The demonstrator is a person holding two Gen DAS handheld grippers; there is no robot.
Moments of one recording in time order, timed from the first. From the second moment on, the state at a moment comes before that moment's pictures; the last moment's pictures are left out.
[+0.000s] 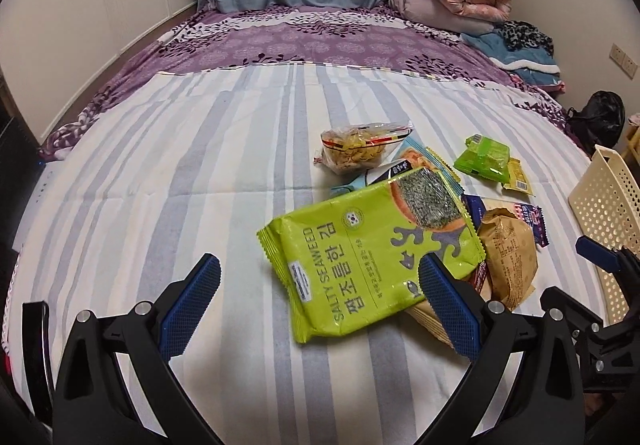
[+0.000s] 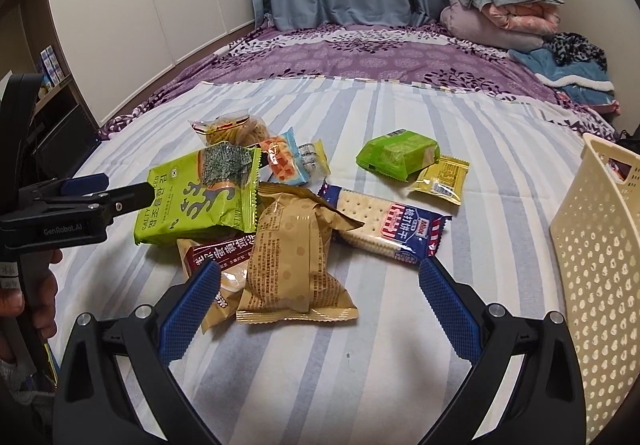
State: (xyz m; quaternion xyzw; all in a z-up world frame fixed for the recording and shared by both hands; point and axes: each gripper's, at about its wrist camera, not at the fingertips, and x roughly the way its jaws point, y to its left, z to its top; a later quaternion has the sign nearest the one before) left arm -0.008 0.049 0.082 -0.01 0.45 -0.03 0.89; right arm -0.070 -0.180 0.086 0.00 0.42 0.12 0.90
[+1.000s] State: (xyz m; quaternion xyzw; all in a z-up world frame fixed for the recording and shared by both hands) left arm 0.133 0.028 0.072 -0.04 0.49 -0.08 0.87; right arm -0.043 -0.152 0.065 -0.02 0.46 0.14 0.88
